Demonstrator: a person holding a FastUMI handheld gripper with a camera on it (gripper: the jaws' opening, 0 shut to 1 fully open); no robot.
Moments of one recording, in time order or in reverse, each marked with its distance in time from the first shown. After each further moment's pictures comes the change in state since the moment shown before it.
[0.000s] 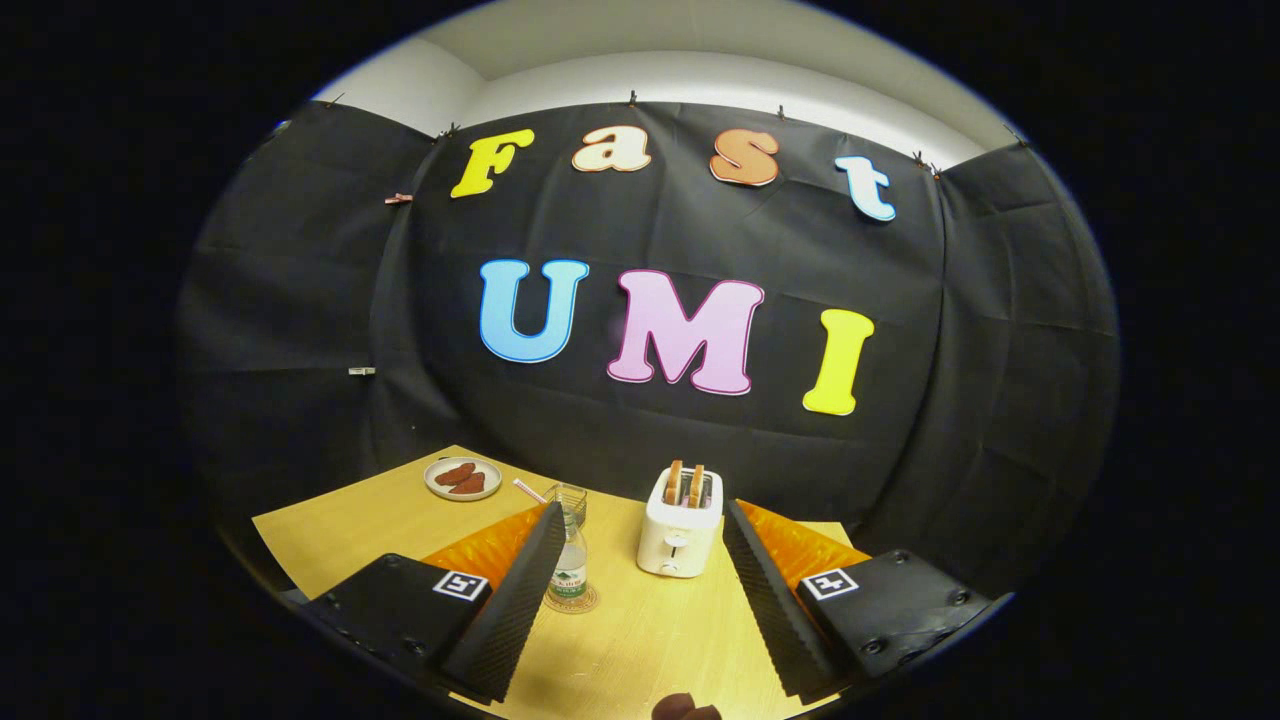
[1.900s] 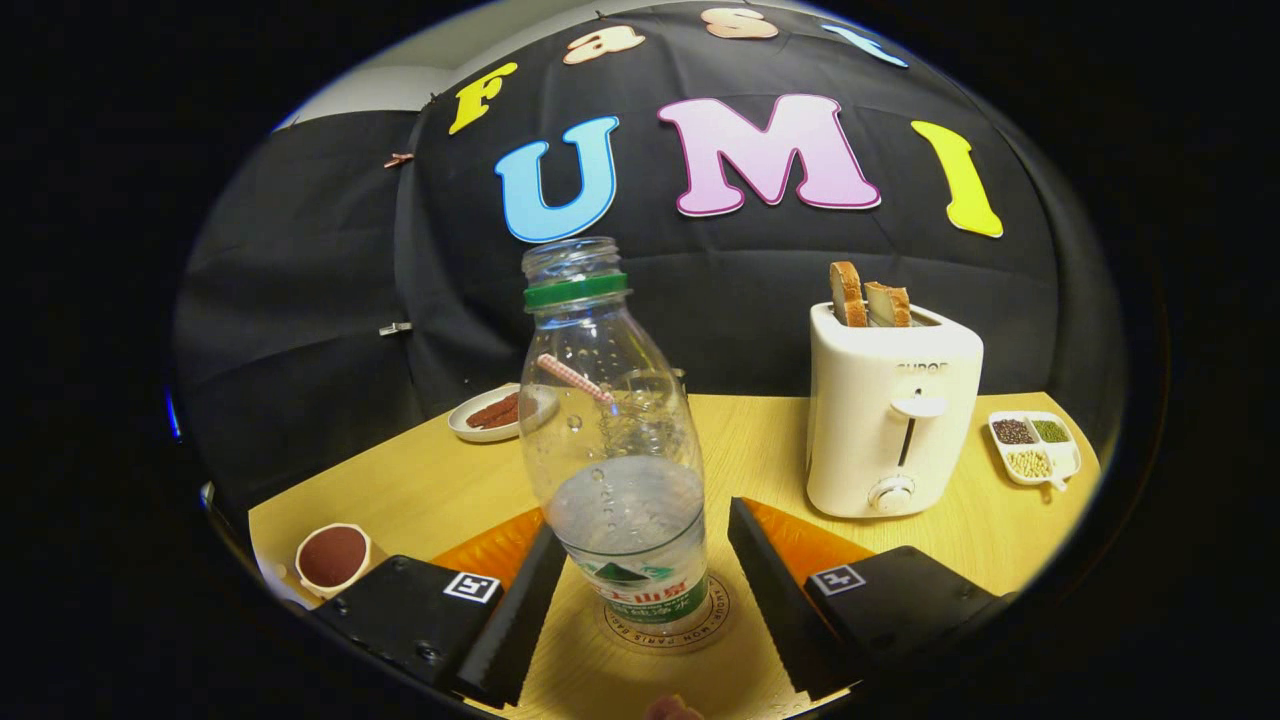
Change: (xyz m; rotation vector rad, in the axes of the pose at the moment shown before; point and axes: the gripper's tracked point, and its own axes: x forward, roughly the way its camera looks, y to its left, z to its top) arm 0.230 0.124 -0.257 0.220 0.185 0.294
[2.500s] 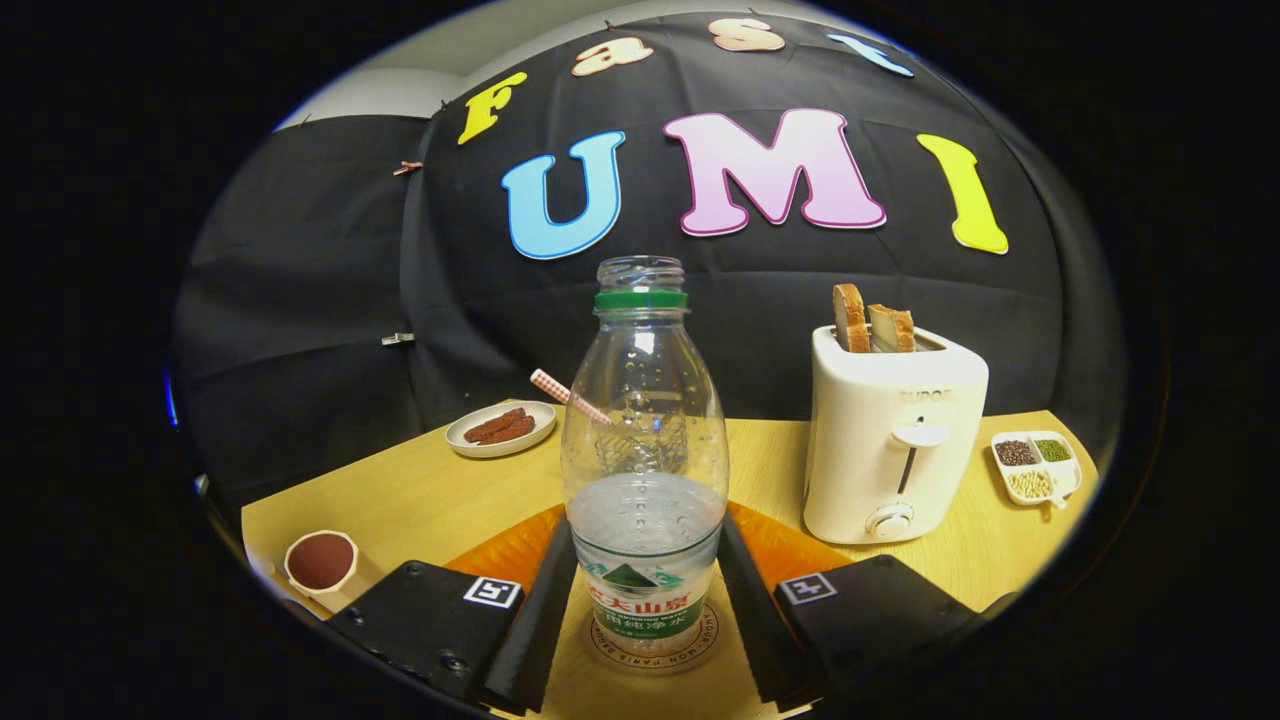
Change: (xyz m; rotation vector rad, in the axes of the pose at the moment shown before) arm 0.011 -0.004 0.011 -0.013 -0.053 0.019
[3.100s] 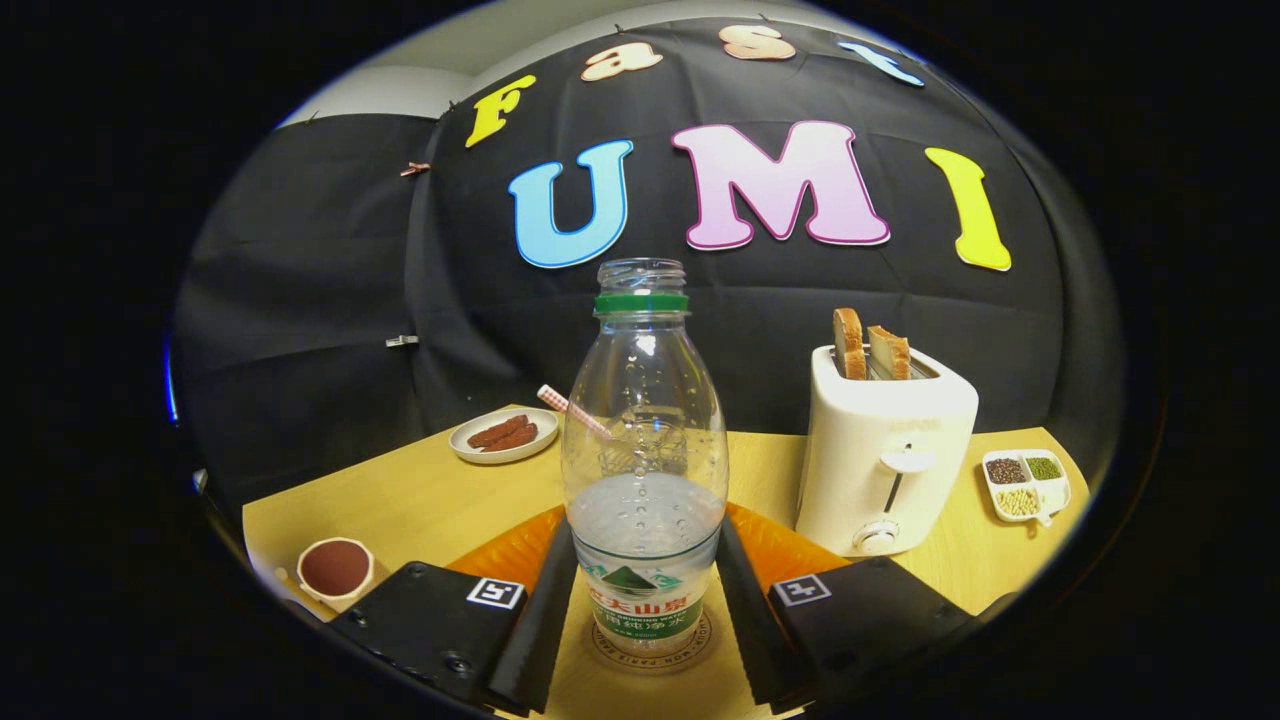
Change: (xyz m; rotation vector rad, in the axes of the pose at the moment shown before) arm -0.003 -0.002 0.013 -0.028 -0.021 -0.002
